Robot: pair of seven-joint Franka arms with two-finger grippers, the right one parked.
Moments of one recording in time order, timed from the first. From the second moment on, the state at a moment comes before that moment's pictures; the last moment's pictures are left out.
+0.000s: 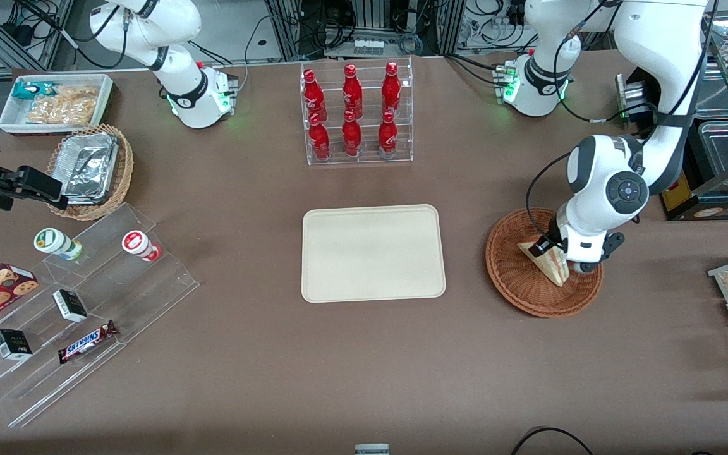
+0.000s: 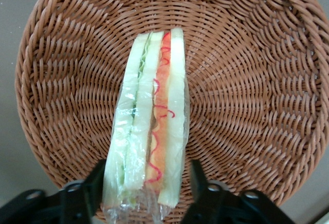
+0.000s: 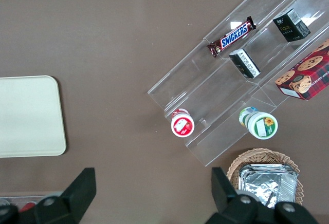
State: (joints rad) arm -0.09 0.24 -0.08 -2.22 -0.02 2.35 -0.81
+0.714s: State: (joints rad) arm -0.12 0.24 -0.09 -2.01 -0.02 2.07 -0.66
